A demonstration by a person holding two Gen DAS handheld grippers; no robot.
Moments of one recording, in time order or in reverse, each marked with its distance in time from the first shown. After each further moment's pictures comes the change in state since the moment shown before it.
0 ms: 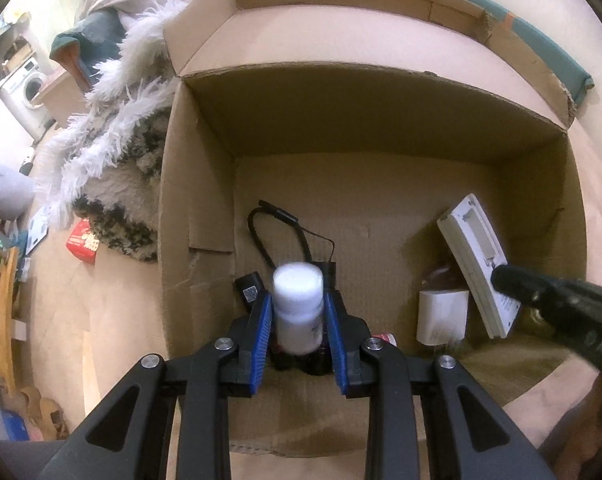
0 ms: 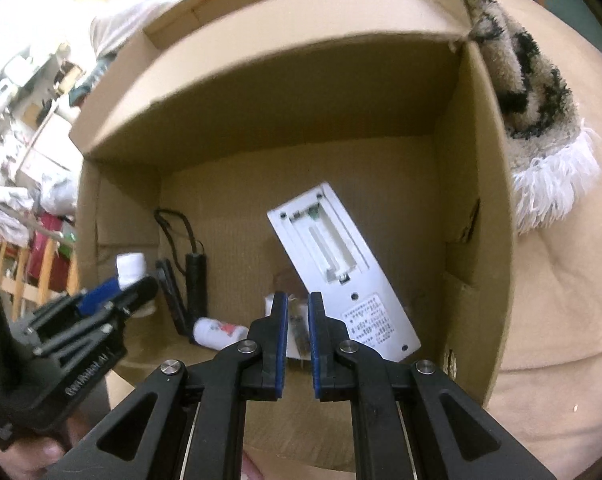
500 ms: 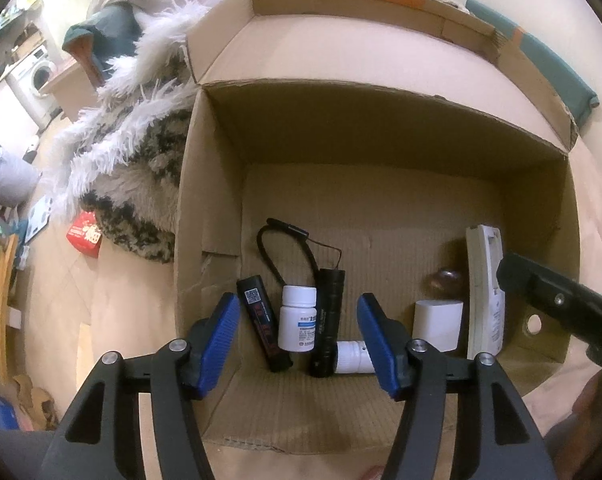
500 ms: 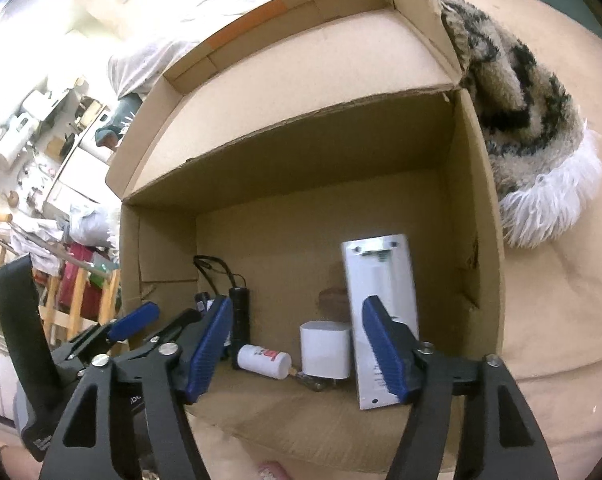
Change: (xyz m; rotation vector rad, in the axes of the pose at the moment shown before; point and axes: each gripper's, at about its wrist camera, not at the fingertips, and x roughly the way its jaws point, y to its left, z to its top) left arm -0.012 0.009 0.006 -0.057 -0.017 -0.010; right arm -0.020 -0.007 0.008 0.047 -0.081 0.102
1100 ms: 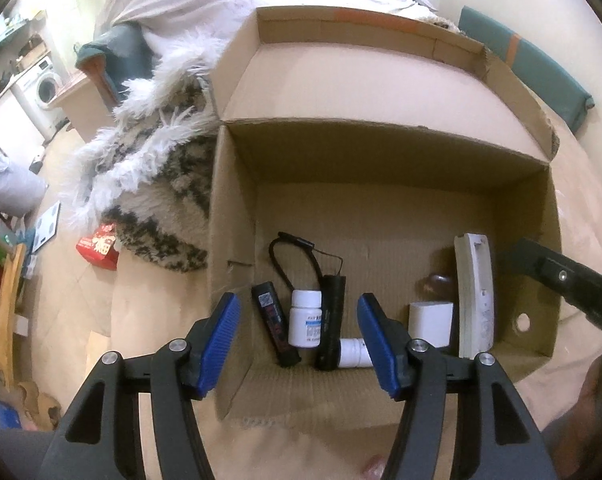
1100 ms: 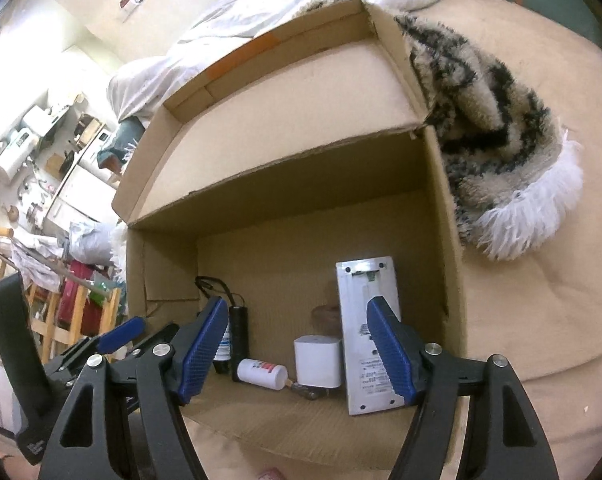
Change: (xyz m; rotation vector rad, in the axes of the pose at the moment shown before) left arm -0.037 0.002 -0.001 0.005 -0.047 0.014; right arm -0.027 -0.001 -0.001 0.002 -0.094 -0.028
